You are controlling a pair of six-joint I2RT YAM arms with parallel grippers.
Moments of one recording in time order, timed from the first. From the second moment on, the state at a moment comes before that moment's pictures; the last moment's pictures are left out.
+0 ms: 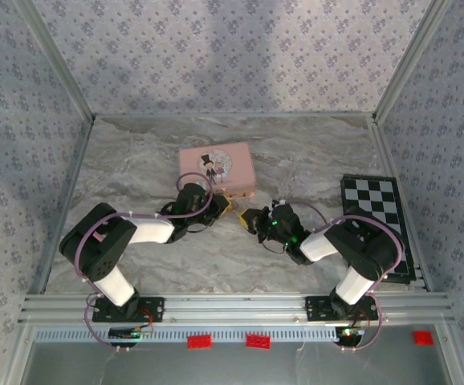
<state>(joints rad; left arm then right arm) -0.68 1.64 0.61 0.50 0.20 -1.37 0.73 1.65 0.36 0.95 -0.19 1.66</state>
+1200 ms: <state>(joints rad) -0.69 1.64 0.61 0.50 0.19 -1.37 0.74 1.67 0.36 0.96 -0.17 1.66</state>
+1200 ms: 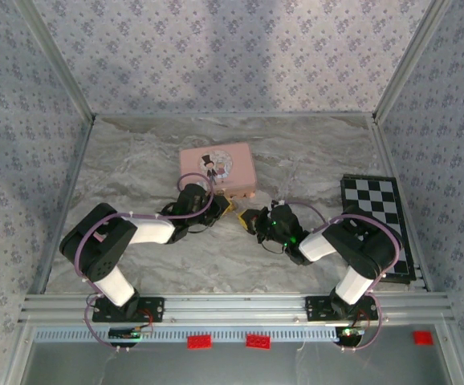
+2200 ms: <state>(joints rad) -0.71 1.64 0.61 0.50 0.18 -1.37 0.73 1.66 0.36 0.94 -0.15 1.66</state>
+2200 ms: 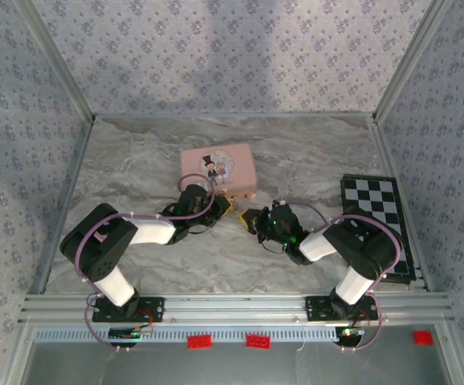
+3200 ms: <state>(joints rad) -0.73 1.65 0.61 0.52 0.16 -1.38 0.74 1.70 0.40 0.97 -0.17 1.69</state>
